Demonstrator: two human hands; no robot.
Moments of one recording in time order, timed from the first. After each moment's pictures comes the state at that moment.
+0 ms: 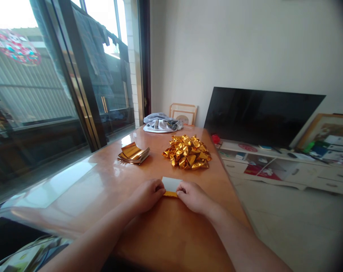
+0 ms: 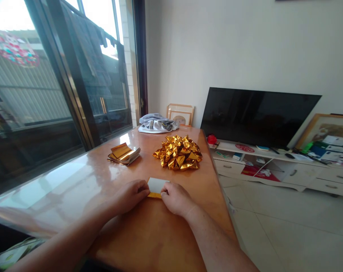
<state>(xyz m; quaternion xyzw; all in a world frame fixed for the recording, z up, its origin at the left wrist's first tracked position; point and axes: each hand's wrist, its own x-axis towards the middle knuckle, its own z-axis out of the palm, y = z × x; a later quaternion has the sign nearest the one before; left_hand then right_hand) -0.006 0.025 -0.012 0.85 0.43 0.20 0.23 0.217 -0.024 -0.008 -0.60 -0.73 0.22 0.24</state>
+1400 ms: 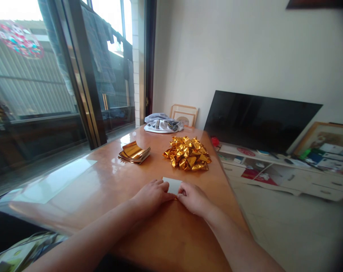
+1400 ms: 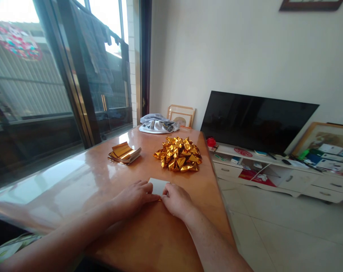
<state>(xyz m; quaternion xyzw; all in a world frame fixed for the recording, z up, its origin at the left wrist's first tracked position) 0.004 0.008 0.005 0.96 0.26 0.10 -0.02 0.218 -0.025 -0.015 -0.65 -0.71 0.17 0.20</state>
